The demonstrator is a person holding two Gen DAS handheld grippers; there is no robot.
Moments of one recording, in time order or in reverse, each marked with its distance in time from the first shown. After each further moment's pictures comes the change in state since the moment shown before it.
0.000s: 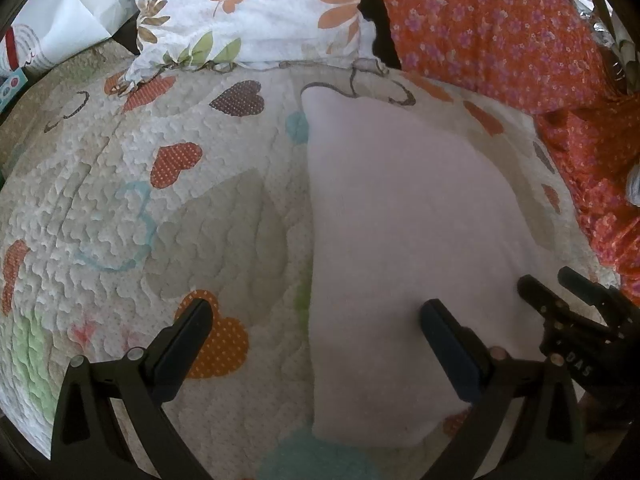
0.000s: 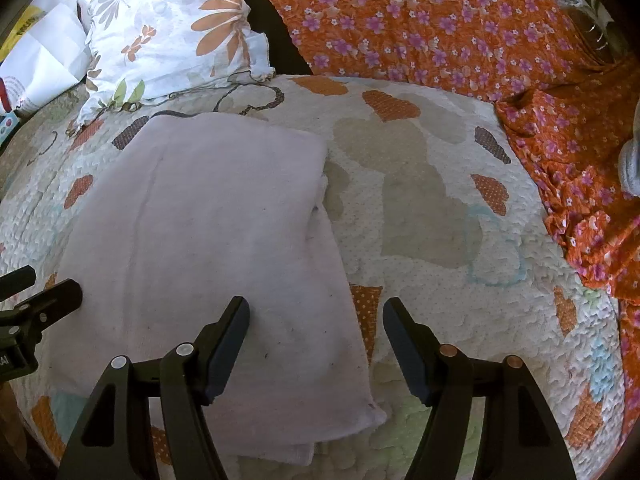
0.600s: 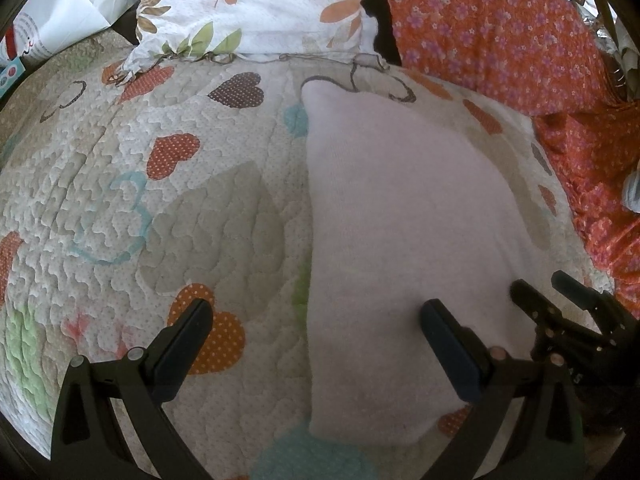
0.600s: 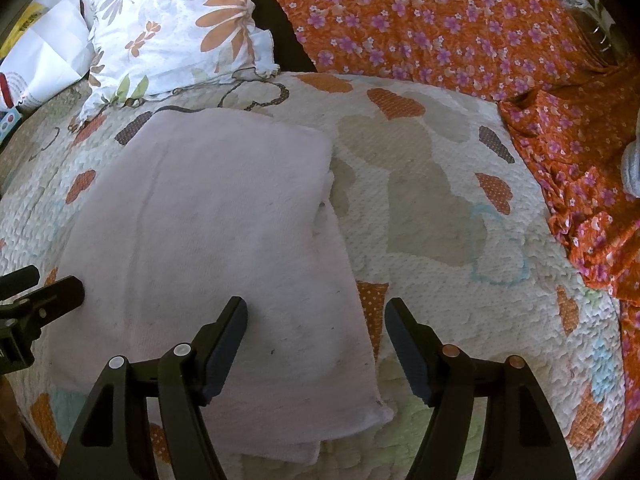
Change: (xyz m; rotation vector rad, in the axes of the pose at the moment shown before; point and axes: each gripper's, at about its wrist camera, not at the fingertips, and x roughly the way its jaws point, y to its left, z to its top) left arm 0.002 0.002 0.001 -0.018 0.023 -0.024; right arm 0.002 0.003 -0.001 -0.016 0.007 0.007
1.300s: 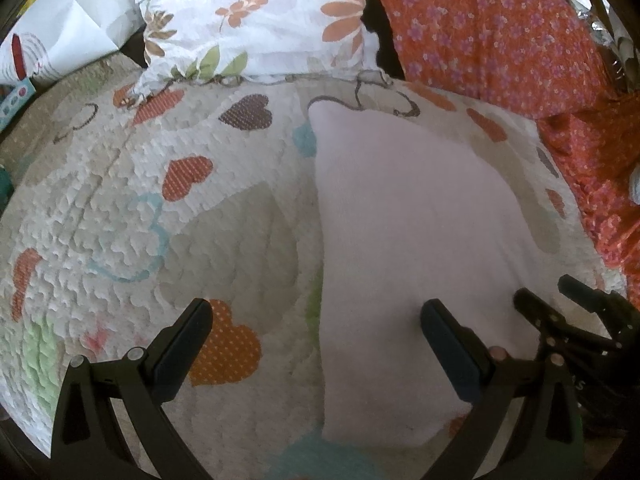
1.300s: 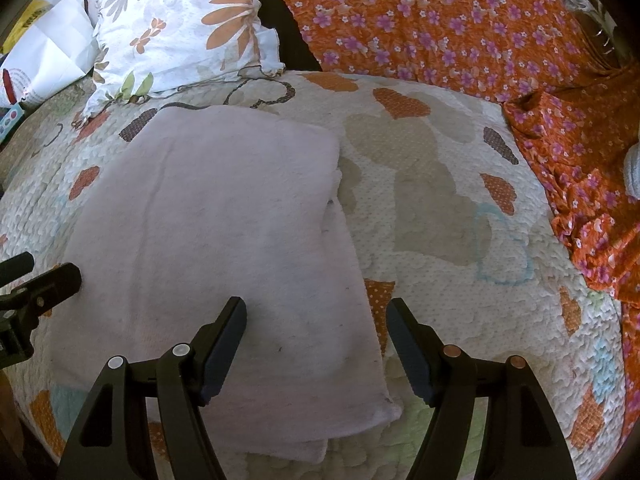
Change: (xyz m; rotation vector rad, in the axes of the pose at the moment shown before) left arm -0.011 -0.004 0.001 0.037 -0.068 0.064; right arm 0.000 0.005 -0.001 -0.010 0.001 0.005
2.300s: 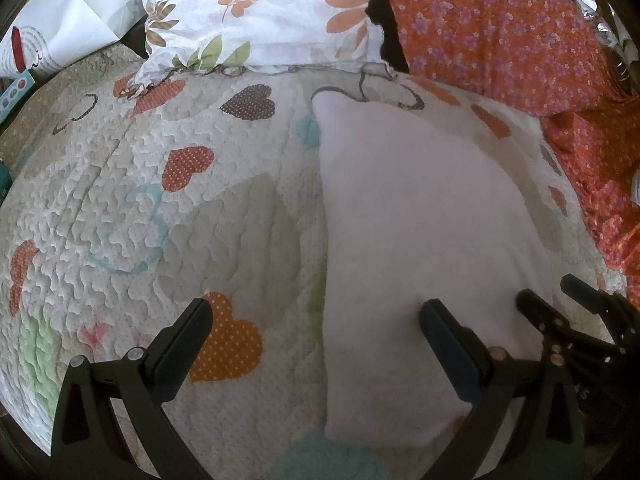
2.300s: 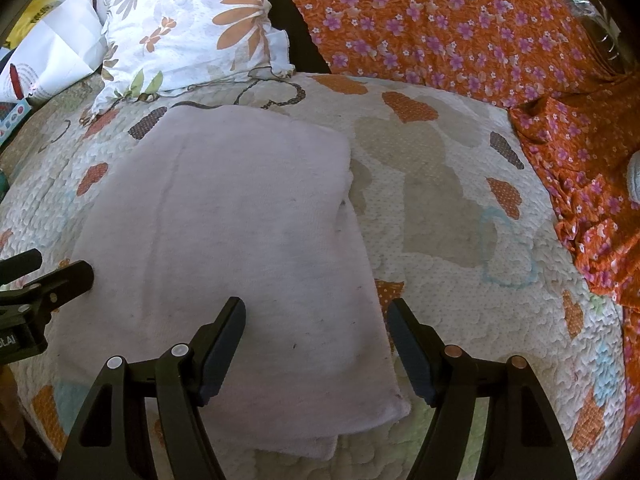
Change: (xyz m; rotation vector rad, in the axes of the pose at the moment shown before) left arm 0.008 0.006 -0.003 -0.017 0.032 -0.011; right arm -0.003 0.005 0.000 -0.020 -0.006 0.017
